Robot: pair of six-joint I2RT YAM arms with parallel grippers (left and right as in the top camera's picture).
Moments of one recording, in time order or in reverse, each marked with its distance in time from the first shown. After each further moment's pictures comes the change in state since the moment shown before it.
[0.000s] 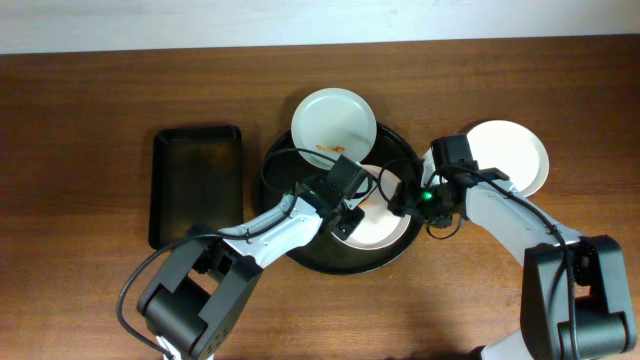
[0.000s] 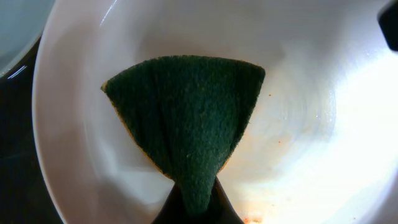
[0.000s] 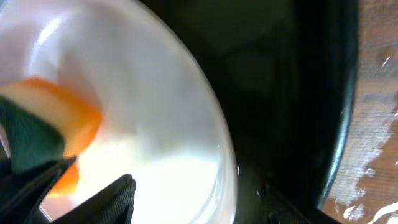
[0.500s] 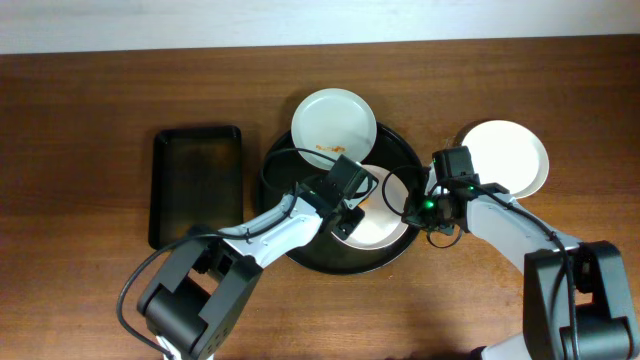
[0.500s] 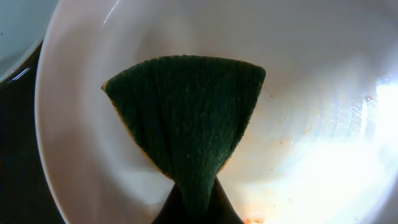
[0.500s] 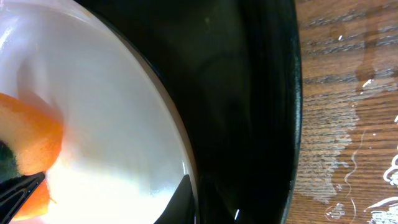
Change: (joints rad) left arm 0.000 0.000 0.000 0.003 -0.001 0.000; right arm -0.005 -0.027 -0.107 0.129 0.058 0.084
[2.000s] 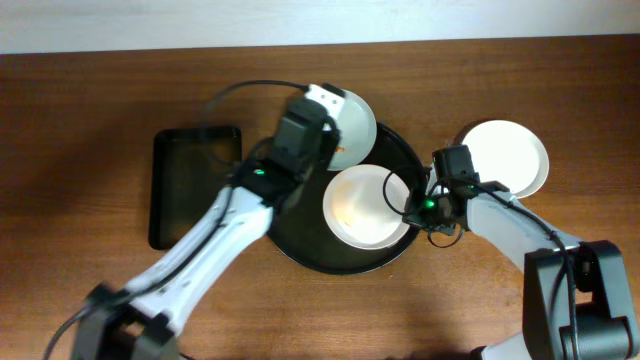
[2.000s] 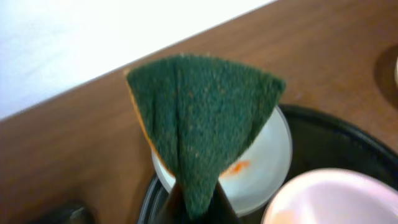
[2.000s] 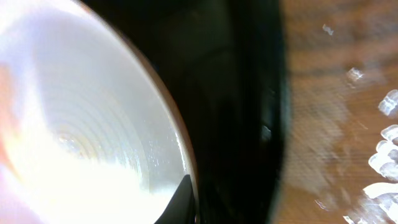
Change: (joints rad) left arm 0.157 -0.319 0.098 0.119 -0.205 -0.023; right arm -0.001 0.003 0.027 -0.058 0.016 0.003
